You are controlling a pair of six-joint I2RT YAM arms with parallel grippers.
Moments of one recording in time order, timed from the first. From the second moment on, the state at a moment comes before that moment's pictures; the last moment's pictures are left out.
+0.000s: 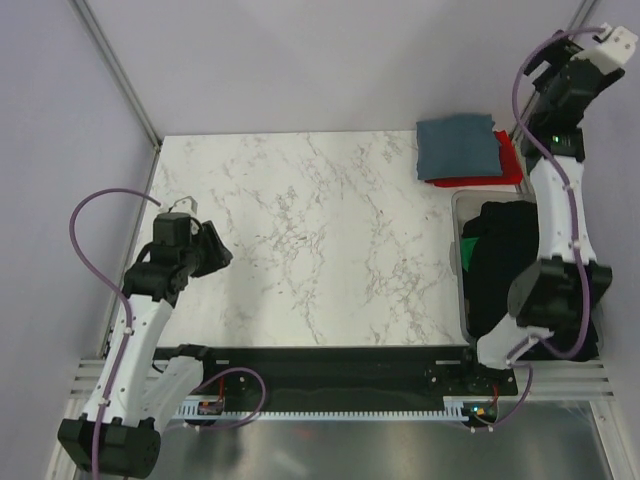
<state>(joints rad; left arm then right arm) -0.10 0.84 0.86 -0.79 0.03 -0.41 -0.19 1.73 1.80 0.08 0.36 0.24</state>
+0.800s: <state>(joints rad) -0.10 0.80 0.86 -0.78 0.03 -0.42 1.07 1.06 0.58 -0.23 0.54 0.88</state>
